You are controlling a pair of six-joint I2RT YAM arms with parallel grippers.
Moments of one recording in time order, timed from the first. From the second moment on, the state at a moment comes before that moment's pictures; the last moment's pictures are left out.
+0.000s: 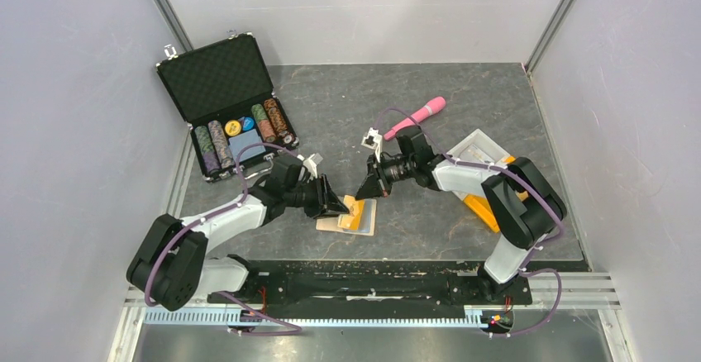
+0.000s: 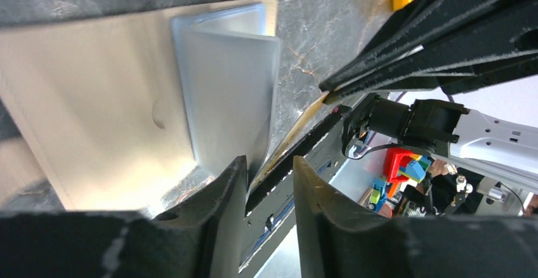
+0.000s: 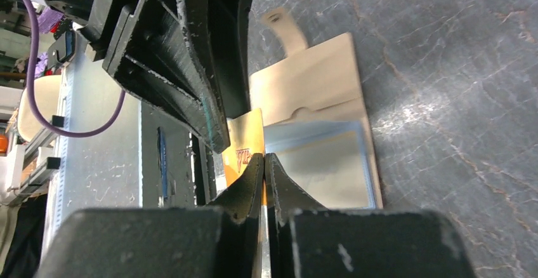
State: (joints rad) left arm -0.51 1.27 0.50 0.01 0.60 -0.82; right arm 0.57 1.72 0.88 0.17 -0.97 0.09
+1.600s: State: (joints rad) left arm -0.61 1.11 0.70 -0.37 0.30 -0.76; right arm 0.27 1.32 0.44 0.53 -0.71 0.74
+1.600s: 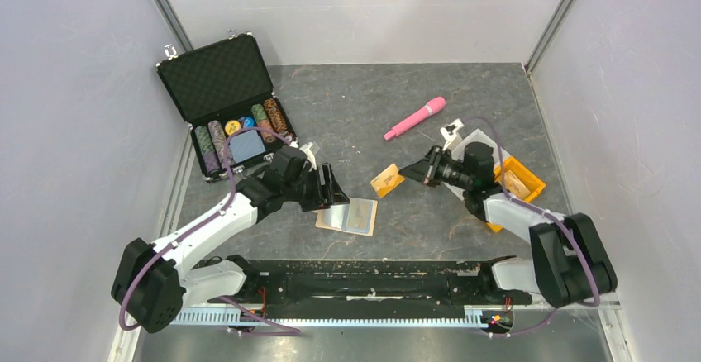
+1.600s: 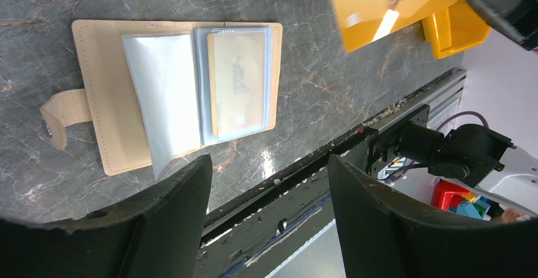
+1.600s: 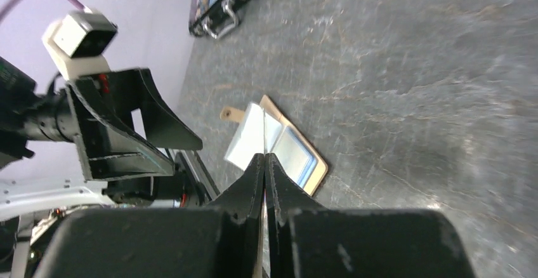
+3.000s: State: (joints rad) left arm -0.61 1.04 0.89 -0.69 0.26 -0.47; right arm -0.82 0.70 0.45 -0.19 -0.66 0.60
